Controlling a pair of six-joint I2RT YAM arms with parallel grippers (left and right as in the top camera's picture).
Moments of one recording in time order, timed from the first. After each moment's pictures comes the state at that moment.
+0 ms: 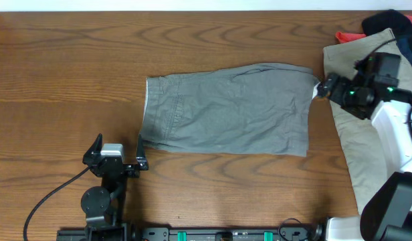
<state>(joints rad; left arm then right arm) 0.10 0.01 0.02 -0.10 0.12 0.04 -0.24 1.60 1.15 -0.64 -0.20 0.32</state>
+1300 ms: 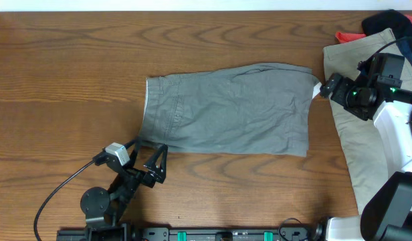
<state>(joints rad) 0.10 0.01 0.03 -0.10 0.60 -0.51 -0.25 1.60 1.15 -0.64 -0.19 0.32</state>
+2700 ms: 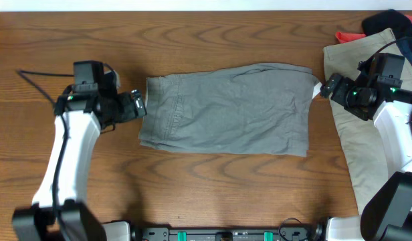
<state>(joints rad) 0.10 1.53 1.12 -0.79 0.18 -0.22 -0.25 1.60 1.15 -0.64 -0.19 0.32</state>
